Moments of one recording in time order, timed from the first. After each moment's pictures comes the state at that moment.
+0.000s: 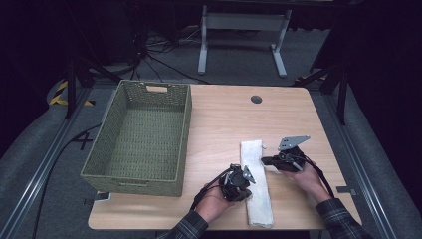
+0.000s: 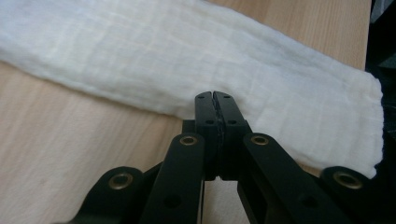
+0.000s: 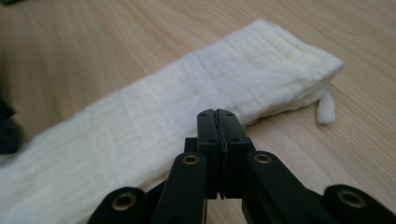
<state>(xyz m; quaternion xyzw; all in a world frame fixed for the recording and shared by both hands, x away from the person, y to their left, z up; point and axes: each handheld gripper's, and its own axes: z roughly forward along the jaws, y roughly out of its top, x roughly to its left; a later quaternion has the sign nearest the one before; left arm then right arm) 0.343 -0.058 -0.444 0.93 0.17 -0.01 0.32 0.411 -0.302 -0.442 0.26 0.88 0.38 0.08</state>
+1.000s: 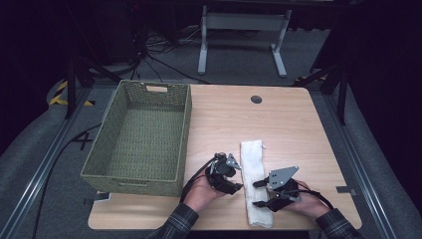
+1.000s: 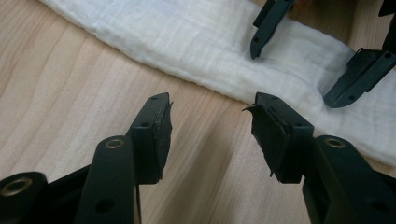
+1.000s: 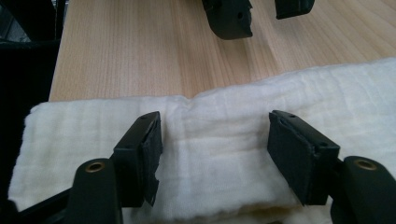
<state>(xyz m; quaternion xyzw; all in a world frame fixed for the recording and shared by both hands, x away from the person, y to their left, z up) 0.369 -0.027 -0.441 0.92 0.20 0.00 0.34 0.337 -0.264 -0.461 0.08 0.93 0.37 0.04</state>
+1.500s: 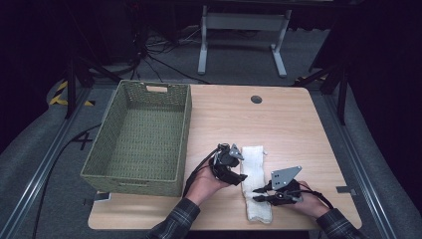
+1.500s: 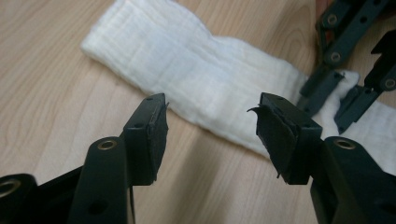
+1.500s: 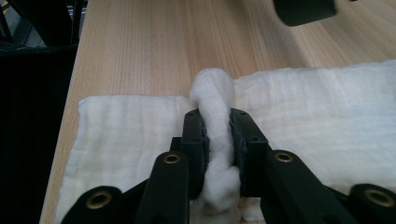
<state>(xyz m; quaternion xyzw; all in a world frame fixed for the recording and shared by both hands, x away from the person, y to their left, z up) 0.391 -0.039 -0.424 0.91 0.19 0.02 0.36 0.337 -0.269 -0.461 0.07 0.92 0.38 0.02</state>
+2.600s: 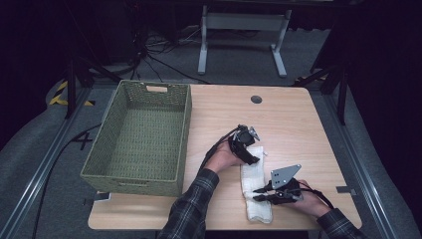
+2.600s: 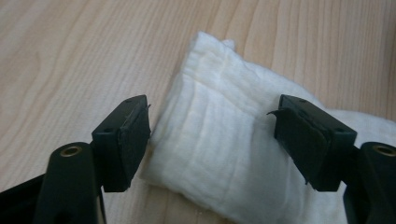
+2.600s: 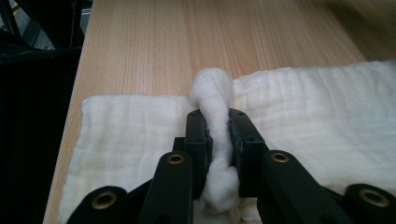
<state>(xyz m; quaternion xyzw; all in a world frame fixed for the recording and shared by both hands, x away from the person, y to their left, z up) 0.477 -0.100 -0.451 0.93 0.13 0.02 0.34 0.340 -0.270 -0.461 0.07 0.92 0.38 0.01</state>
